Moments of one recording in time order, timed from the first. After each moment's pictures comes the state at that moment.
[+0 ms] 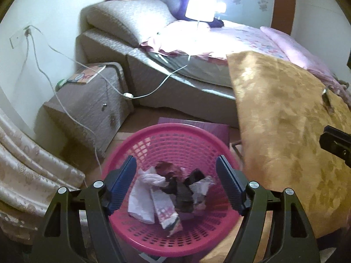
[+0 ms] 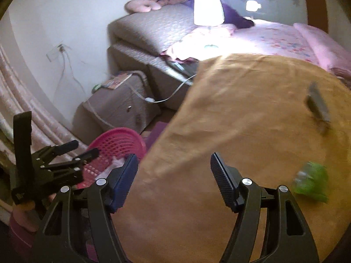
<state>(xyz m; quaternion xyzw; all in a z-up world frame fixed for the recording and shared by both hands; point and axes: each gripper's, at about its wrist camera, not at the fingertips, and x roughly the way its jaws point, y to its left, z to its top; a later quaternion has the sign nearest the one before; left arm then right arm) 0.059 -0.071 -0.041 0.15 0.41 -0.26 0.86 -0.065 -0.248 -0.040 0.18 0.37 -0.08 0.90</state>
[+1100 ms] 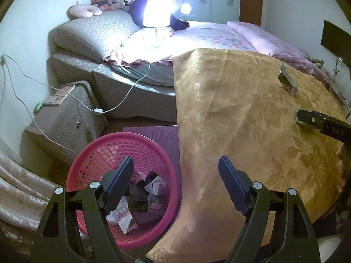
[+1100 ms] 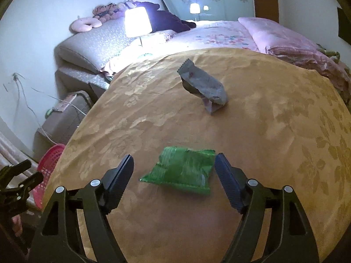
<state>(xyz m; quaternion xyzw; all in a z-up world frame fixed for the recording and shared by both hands) -0.004 -0.127 -0.033 0.18 0.38 -0.34 0.84 -0.132 -0.346 -0.066 0.20 0.36 -0.24 0.88</state>
